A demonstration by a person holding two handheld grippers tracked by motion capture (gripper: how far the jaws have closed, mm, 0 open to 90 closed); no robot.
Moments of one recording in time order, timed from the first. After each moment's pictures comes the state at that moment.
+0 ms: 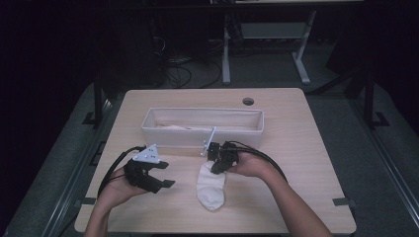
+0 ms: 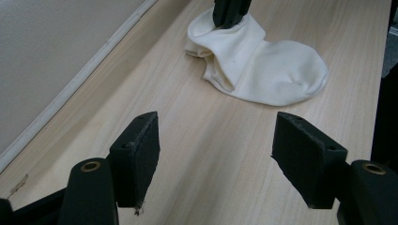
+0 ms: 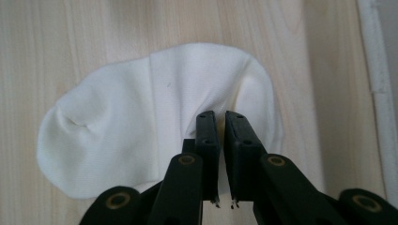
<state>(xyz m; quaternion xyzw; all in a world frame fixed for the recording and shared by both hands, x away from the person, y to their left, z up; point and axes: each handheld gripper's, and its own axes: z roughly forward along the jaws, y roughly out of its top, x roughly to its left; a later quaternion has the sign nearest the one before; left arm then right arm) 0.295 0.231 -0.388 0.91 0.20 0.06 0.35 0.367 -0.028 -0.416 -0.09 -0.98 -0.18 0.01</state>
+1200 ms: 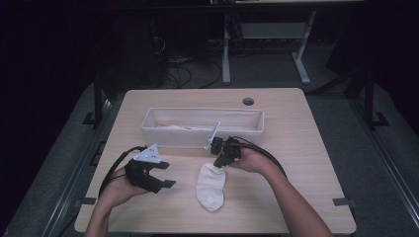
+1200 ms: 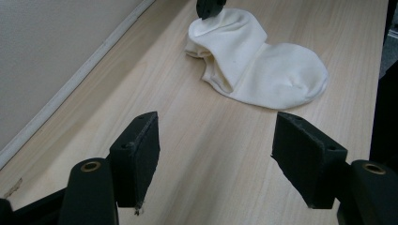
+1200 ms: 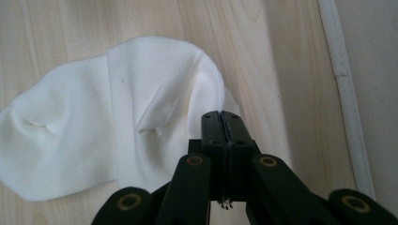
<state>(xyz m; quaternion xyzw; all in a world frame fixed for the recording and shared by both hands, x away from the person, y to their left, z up) 0.296 0.231 -0.389 0.91 0.20 0.05 0.35 0.383 -0.038 -0.421 -0.12 -0.98 -0.19 0.00</state>
